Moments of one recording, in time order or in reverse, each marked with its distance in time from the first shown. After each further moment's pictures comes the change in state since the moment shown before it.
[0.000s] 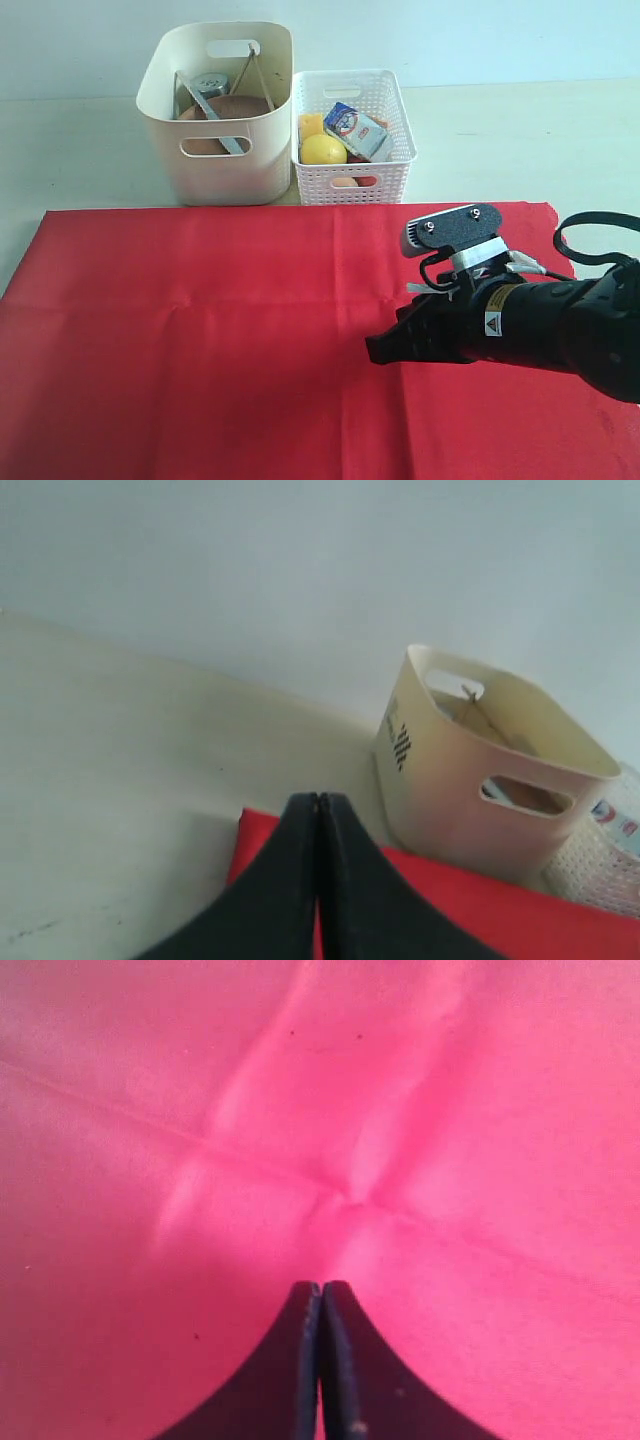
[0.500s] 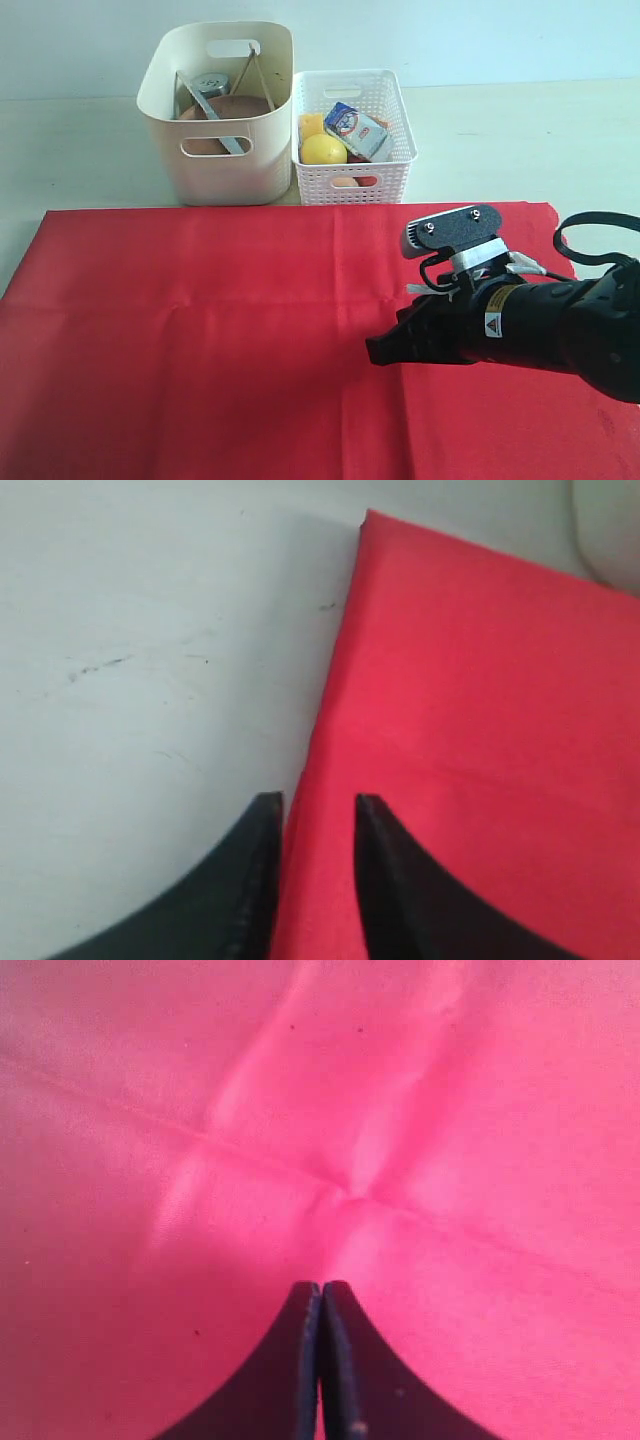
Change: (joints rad) left arm 0.000 0.866 -0.143 0.018 -0.089 0.000; right arm 0.000 0.000 0.000 -0.002 0.004 0.006
